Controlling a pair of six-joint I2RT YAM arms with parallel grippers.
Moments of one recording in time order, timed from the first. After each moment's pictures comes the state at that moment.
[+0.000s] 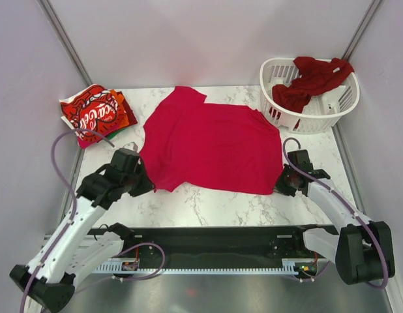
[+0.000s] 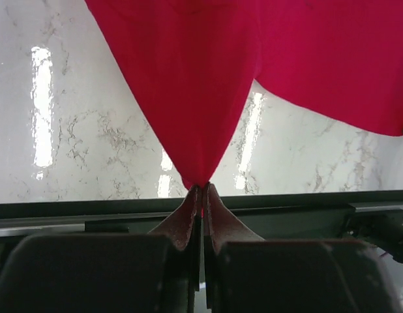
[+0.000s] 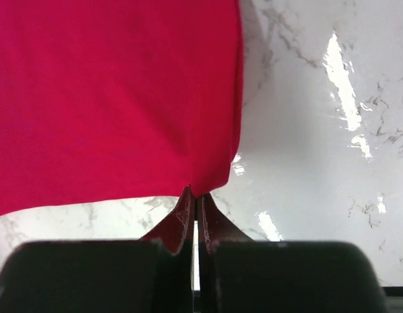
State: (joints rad) left arm -0.47 0.81 0.88 -1.01 -0.05 -0.75; right arm 0.14 1.10 0.55 -0.56 -0.05 0.70
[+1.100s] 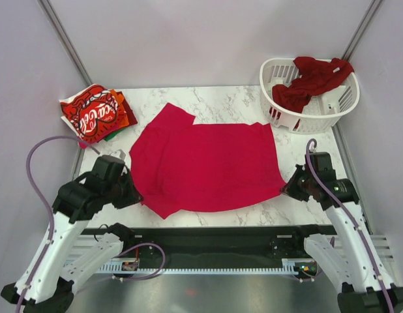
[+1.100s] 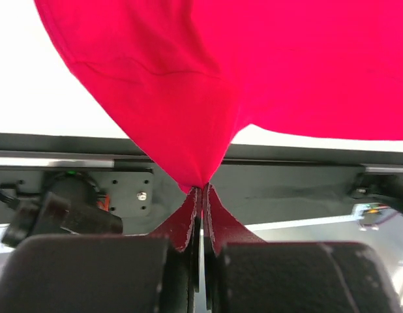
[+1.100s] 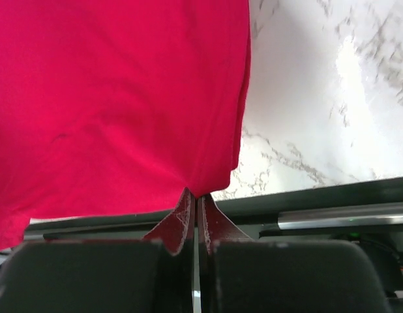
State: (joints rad) left arm -0.47 0.66 1.06 -1.36 -0.02 -0.76; right arm 0.14 0.69 0.76 -1.05 -0.12 0.66
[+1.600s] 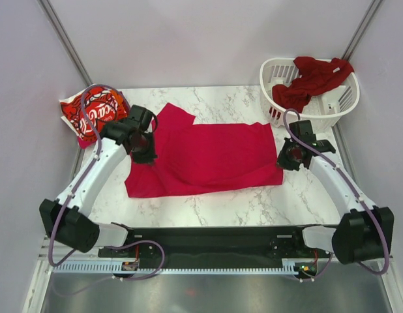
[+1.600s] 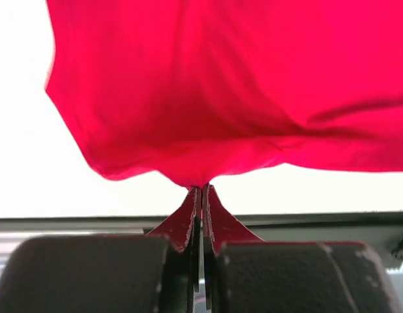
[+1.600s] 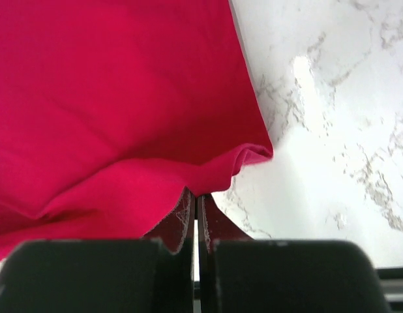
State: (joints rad) left arm -0.38 1.30 1.31 -1.17 -0.07 -0.48; right arm 0.14 1.21 0.97 -0.79 0.01 0.58
